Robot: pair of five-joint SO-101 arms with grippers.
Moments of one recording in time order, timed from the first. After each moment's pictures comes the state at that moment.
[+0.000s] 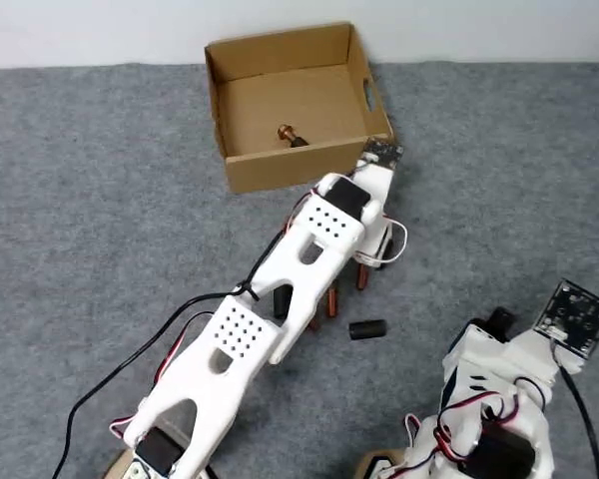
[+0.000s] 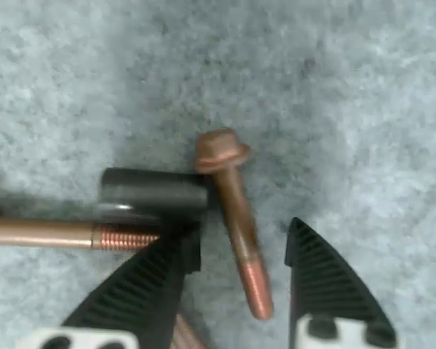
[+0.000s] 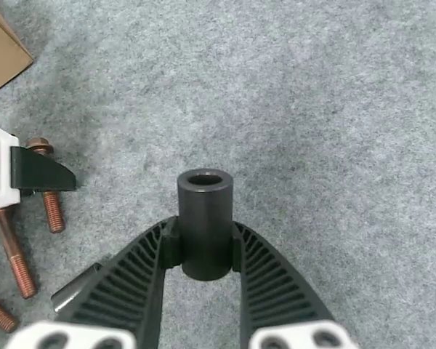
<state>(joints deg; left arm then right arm) 32.8 72.4 -75.7 95.5 22.7 22.1 -96.1 64.8 83.7 -9.7</state>
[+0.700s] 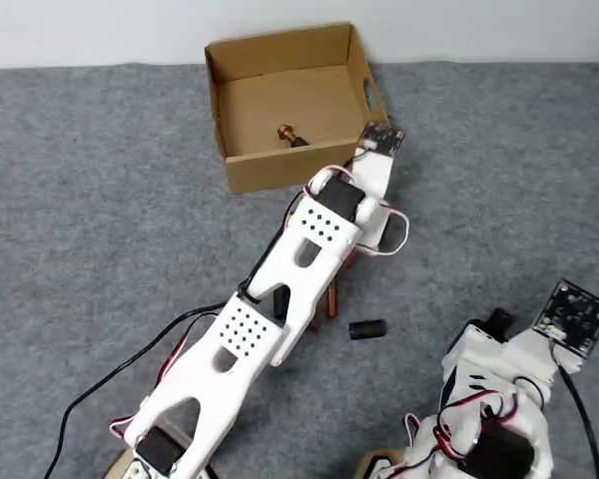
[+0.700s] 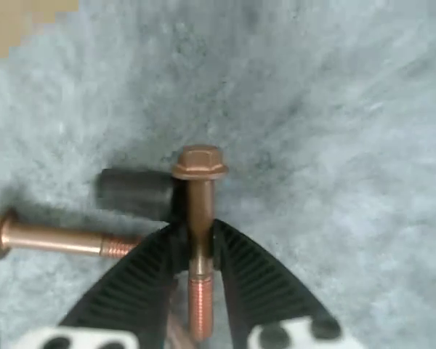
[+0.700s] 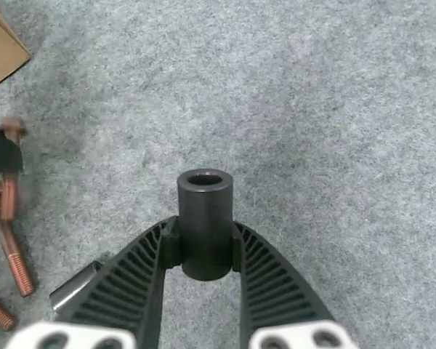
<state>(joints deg) 33.3 75.9 -92.2 99.2 23.0 22.1 -96.1 65.3 83.7 -9.7</state>
